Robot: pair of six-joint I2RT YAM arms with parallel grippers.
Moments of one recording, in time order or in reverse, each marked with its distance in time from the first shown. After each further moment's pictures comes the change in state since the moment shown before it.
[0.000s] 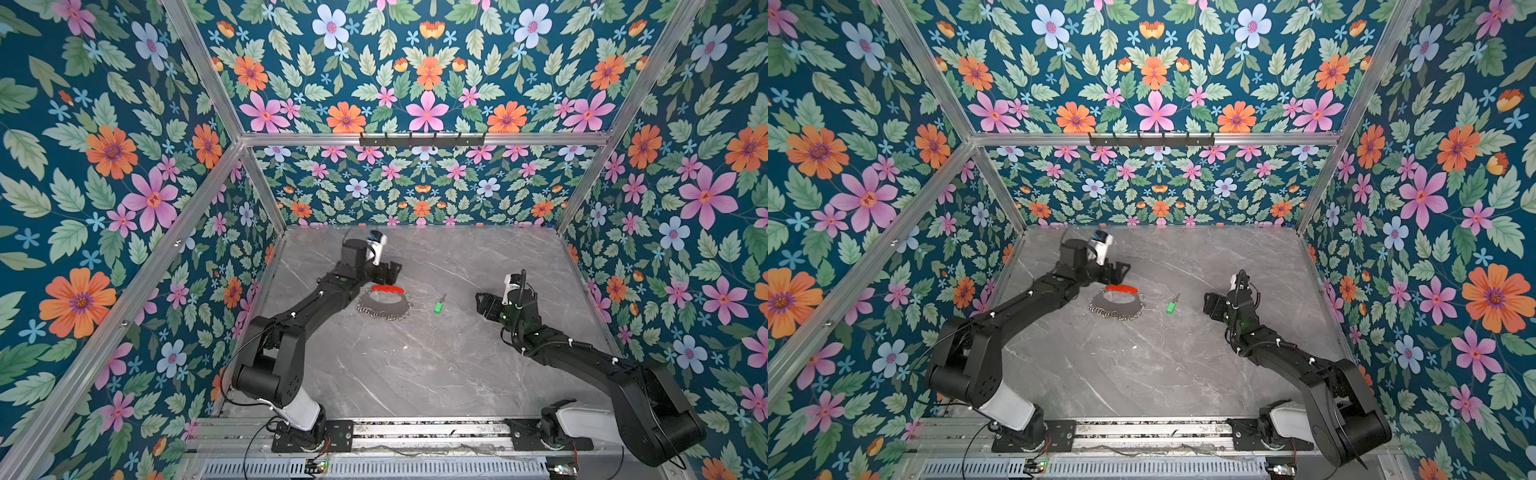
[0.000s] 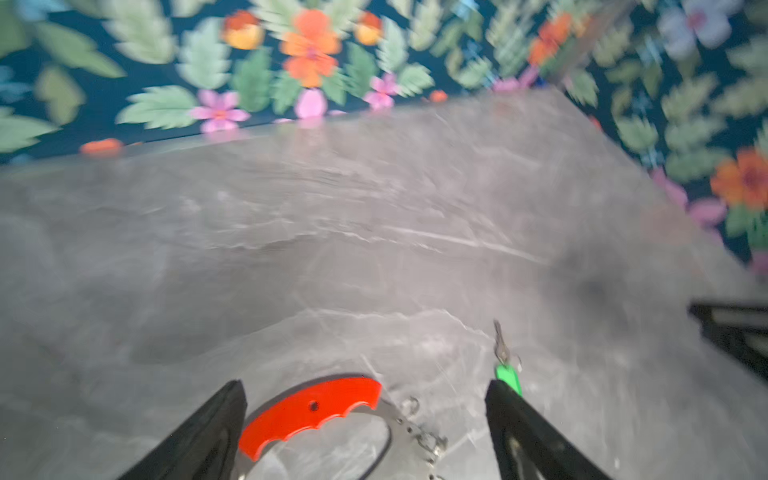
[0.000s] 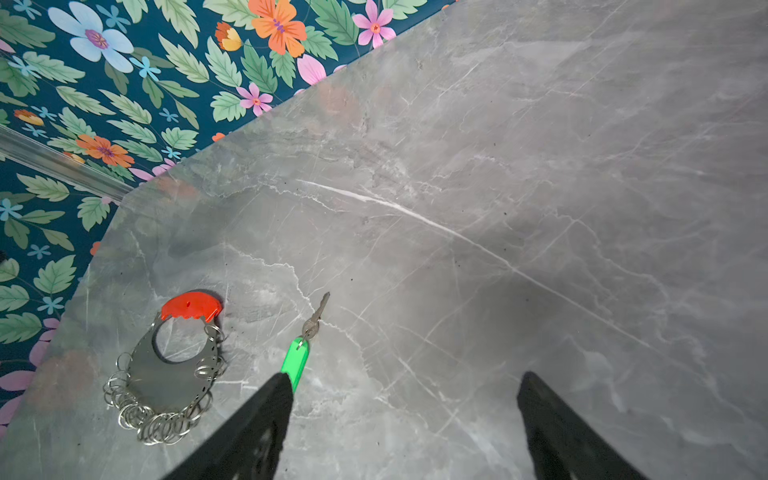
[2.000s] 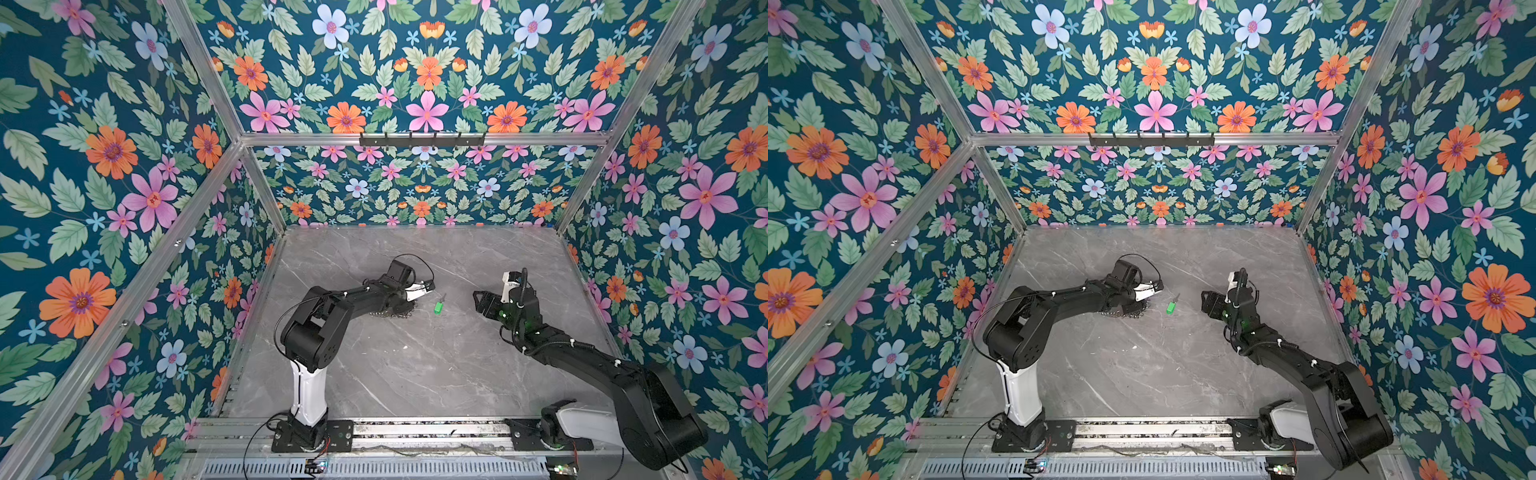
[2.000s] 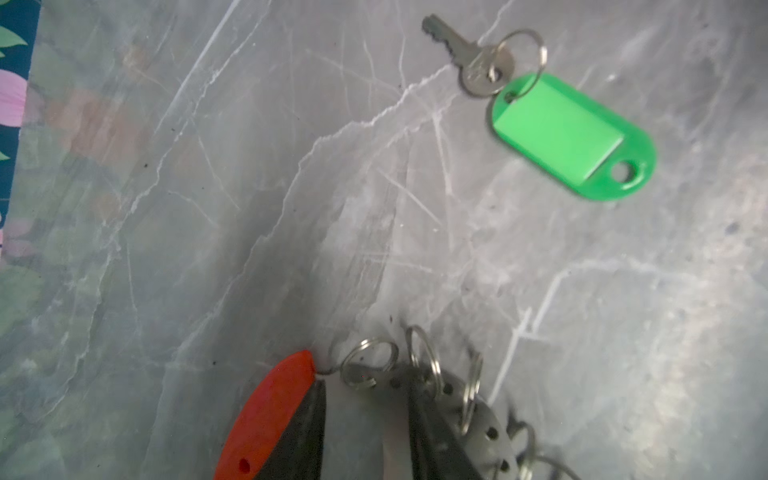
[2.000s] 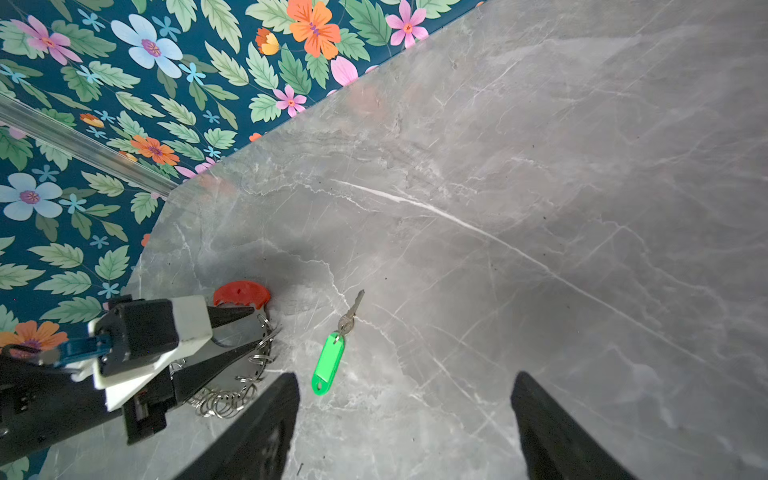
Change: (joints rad) left arm -0.190 0.317 0.129 -0.174 -0.261 0.719; right arm 0.000 -0.020 0.014 -0.001 -0.071 0.014
